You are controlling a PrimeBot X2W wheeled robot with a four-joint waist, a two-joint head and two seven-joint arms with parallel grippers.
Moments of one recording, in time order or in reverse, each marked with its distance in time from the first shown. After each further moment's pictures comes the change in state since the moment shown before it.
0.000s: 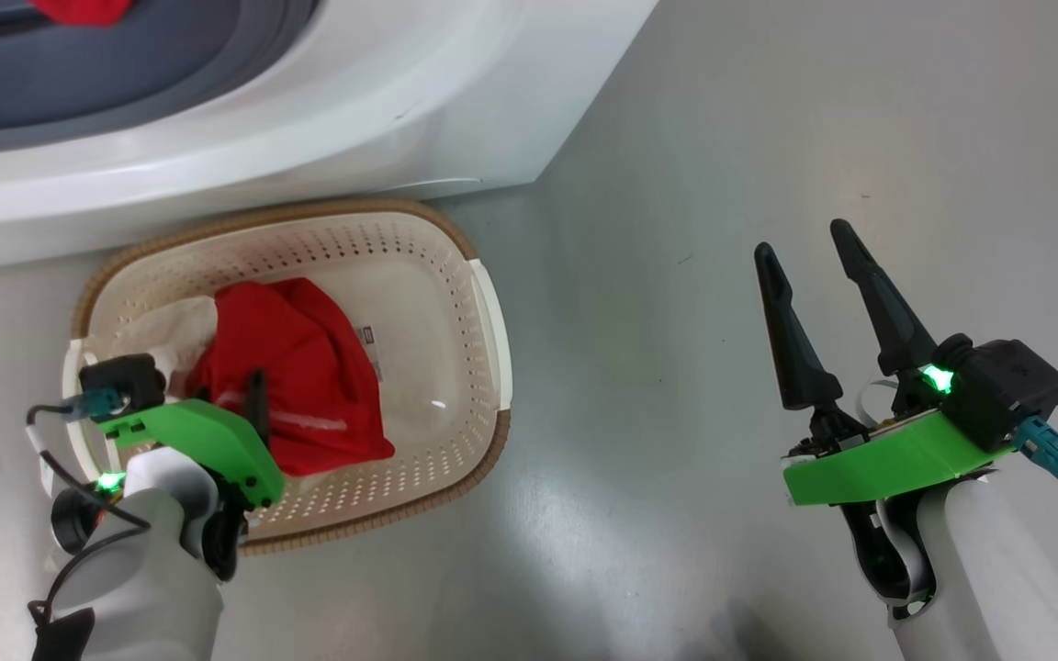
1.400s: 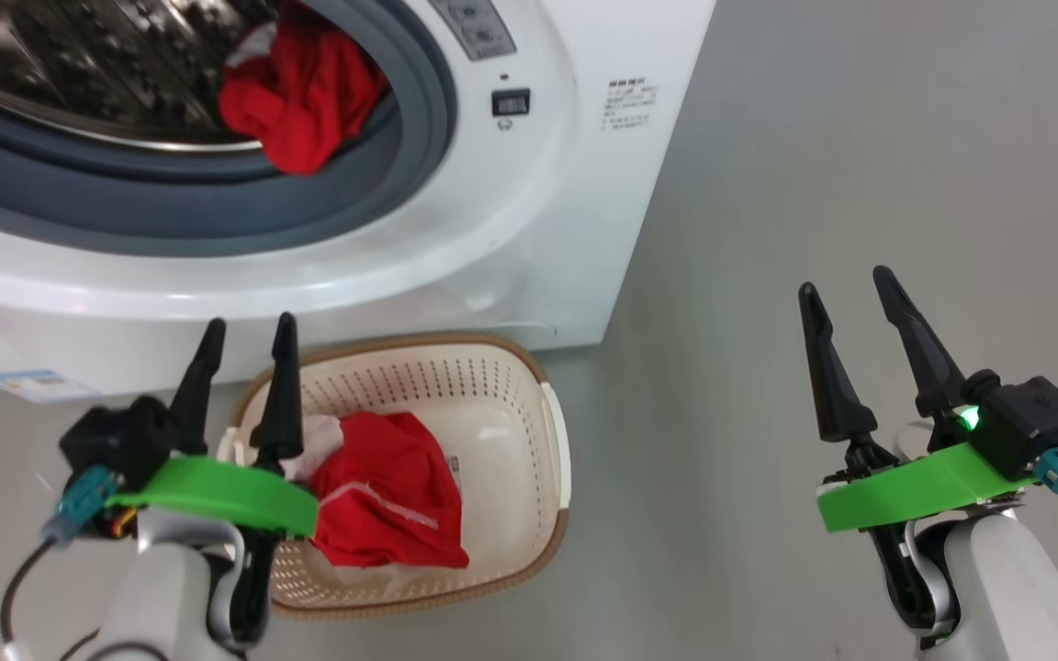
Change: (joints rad) left arm 0.364 -0.041 0.105 -0.766 0.145 -0.025 -0.132; right arm 0.067 -0.001 -0.075 0.033 -0.027 0.000 0.000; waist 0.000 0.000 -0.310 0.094
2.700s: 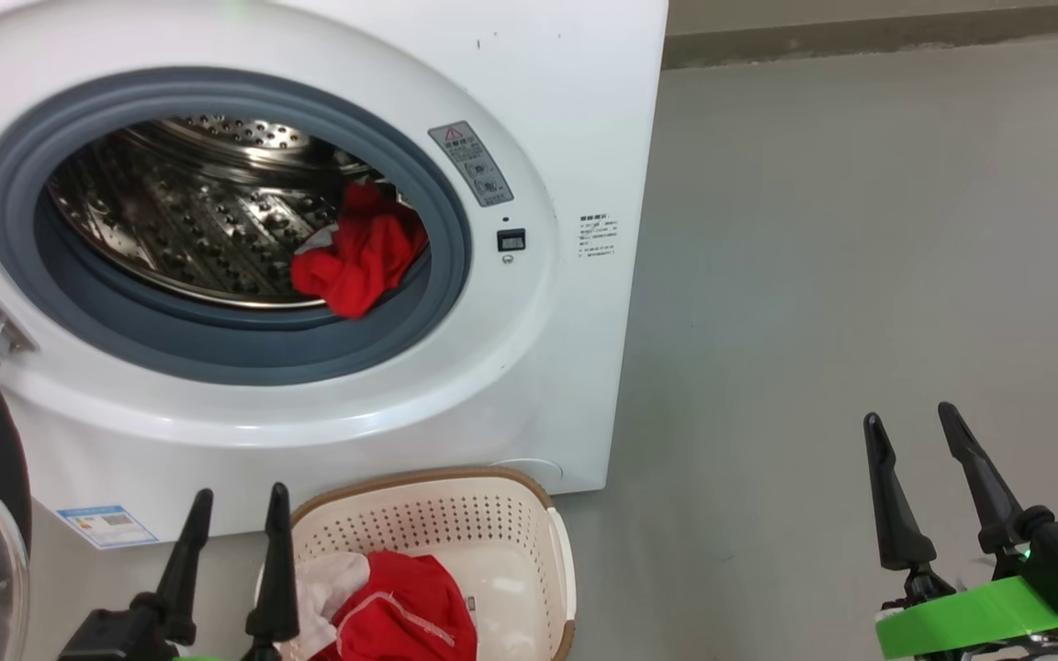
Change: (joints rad) left arm 0.446 -0.002 0.030 -0.381 0.099 0.079 -0.004; right arm 0.277 0.006 -0.111 -0.107 -0.054 0.000 0.000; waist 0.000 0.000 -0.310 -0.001
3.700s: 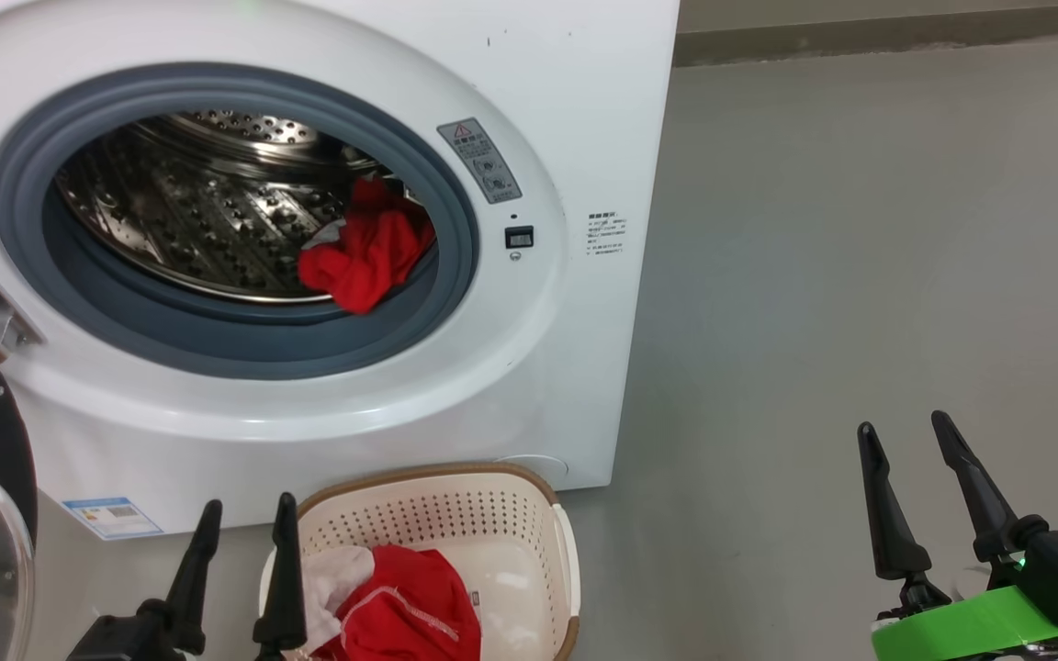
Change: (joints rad) left arm 0.018 0.003 -0.026 -0.003 -0.035 0.018 0.007; right arm 0.023 0.001 0.011 -0.015 0.000 0.000 0.000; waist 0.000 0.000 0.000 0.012
